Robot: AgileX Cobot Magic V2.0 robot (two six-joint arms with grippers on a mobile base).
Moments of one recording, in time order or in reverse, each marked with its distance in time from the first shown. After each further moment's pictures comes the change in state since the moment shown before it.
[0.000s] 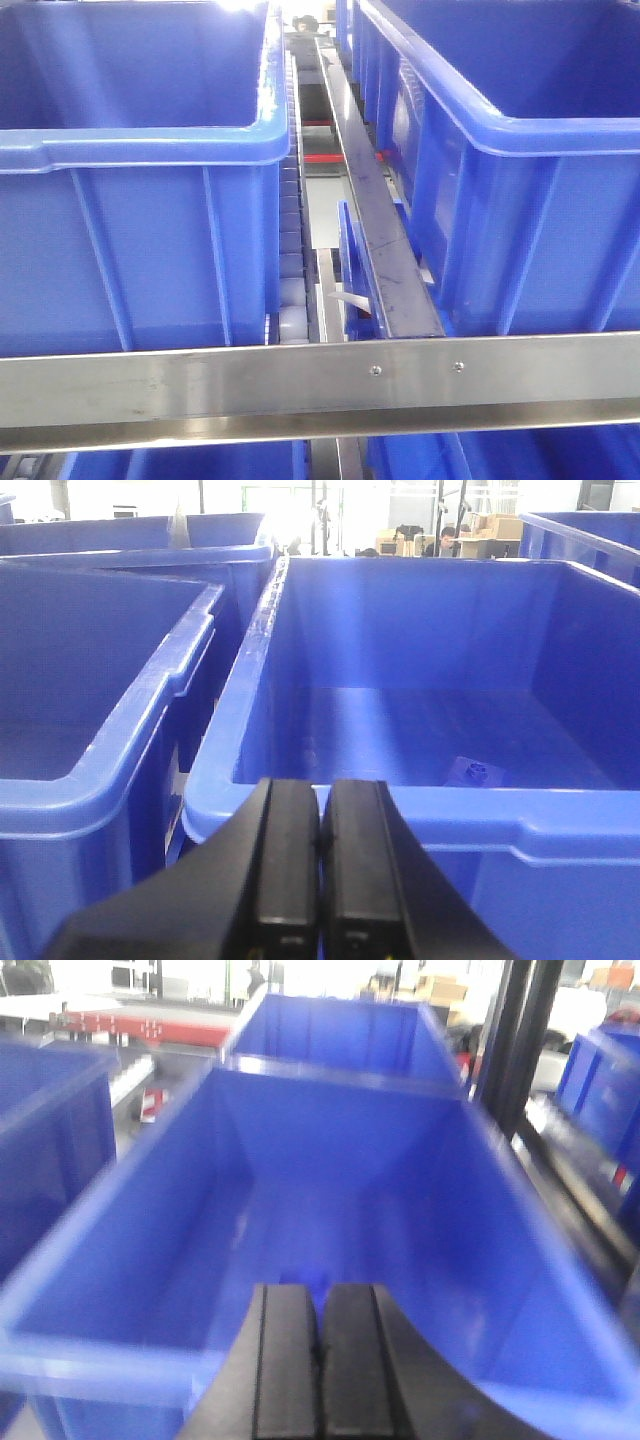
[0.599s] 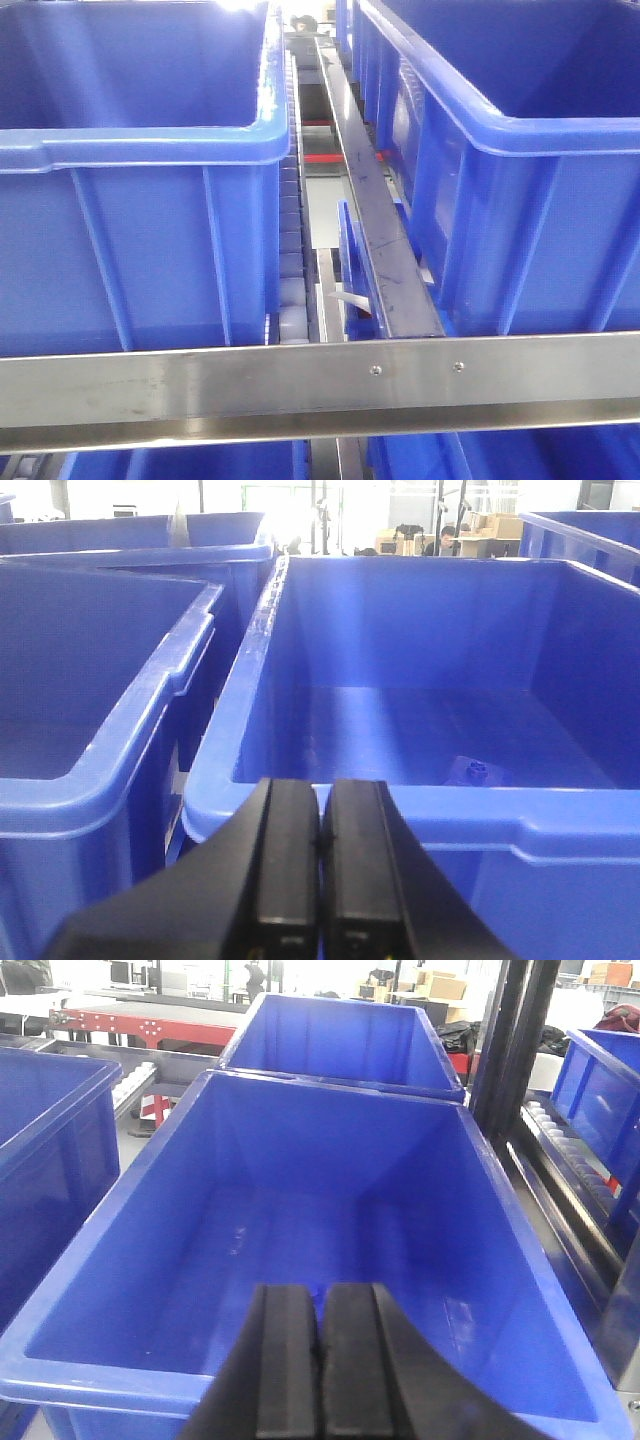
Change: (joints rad) left arm 0.000 0.000 0.000 0.000 0.000 0.000; right arm 0.000 0.000 -0.150 -0.006 0.142 0.000
